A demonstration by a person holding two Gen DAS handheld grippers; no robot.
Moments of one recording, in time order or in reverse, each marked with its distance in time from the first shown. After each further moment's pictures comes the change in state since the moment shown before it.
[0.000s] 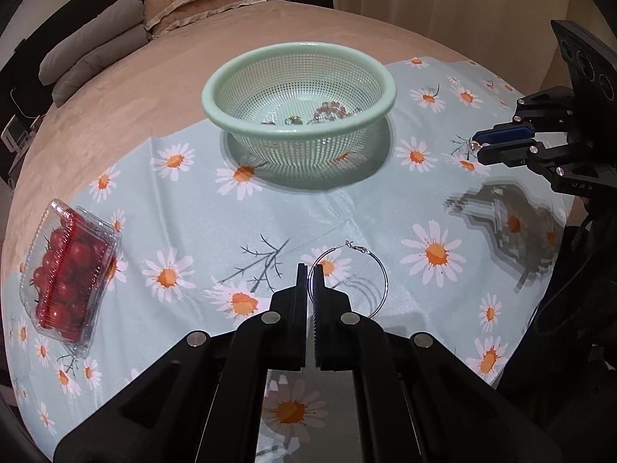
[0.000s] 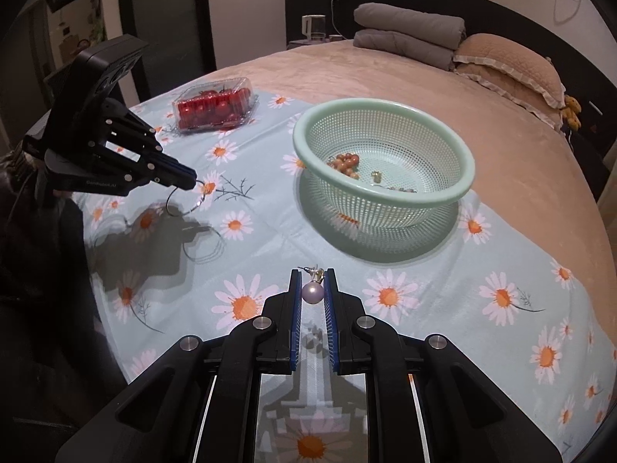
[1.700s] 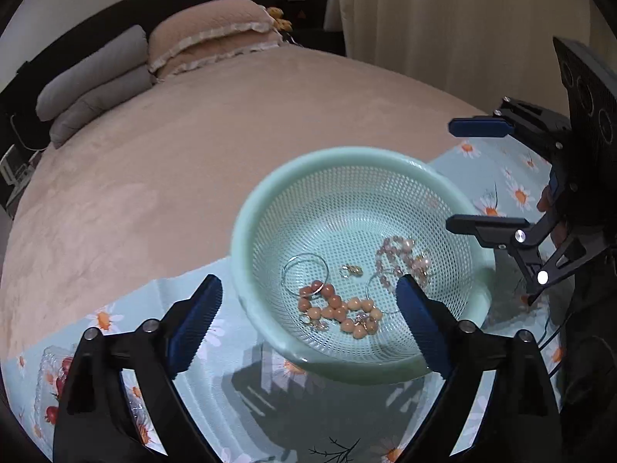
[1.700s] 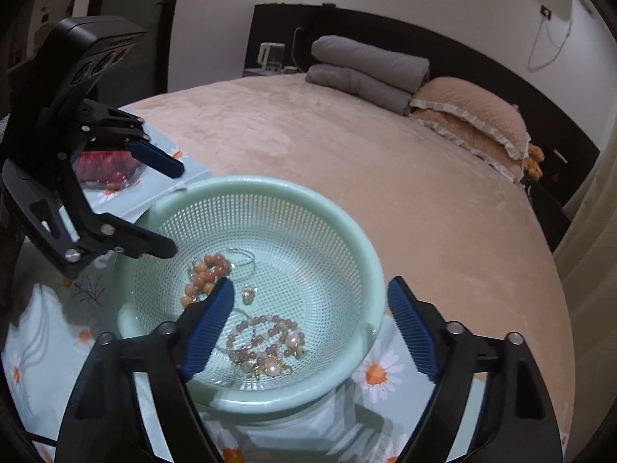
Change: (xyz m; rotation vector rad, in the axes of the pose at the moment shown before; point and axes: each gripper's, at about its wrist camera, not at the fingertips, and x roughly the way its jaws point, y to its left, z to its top) left arm 0.048 0.055 0.118 -0.025 -0.204 0.024; right arm 0.061 -0.081 0.095 -0.035 -0.203 -0.244
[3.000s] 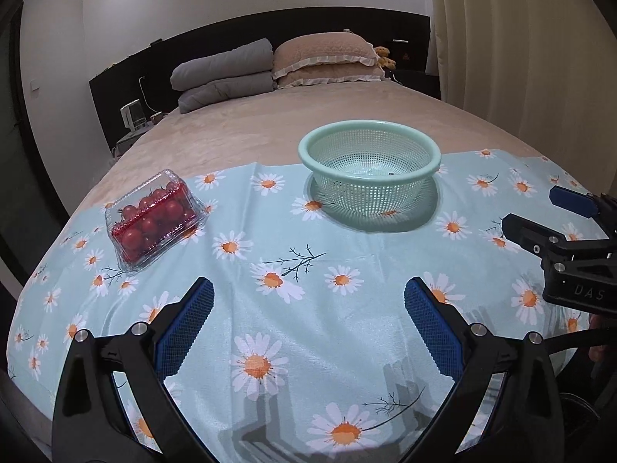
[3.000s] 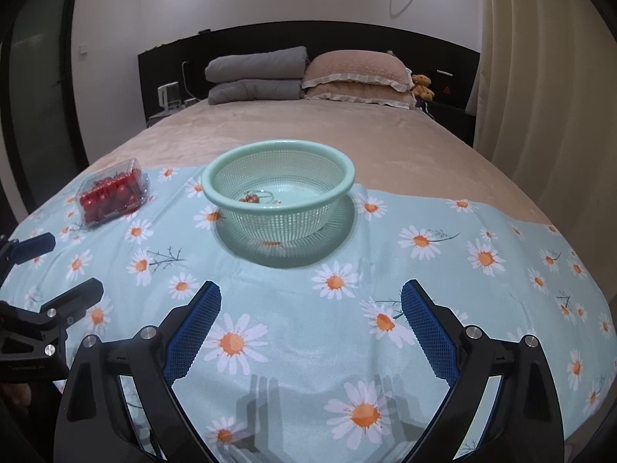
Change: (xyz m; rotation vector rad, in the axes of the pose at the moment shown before) left arm -0.144 -0.110 -0.161 -0.249 -0.119 0.358; right arm -0.151 0.112 -0.097 0.414 0.041 -0.242
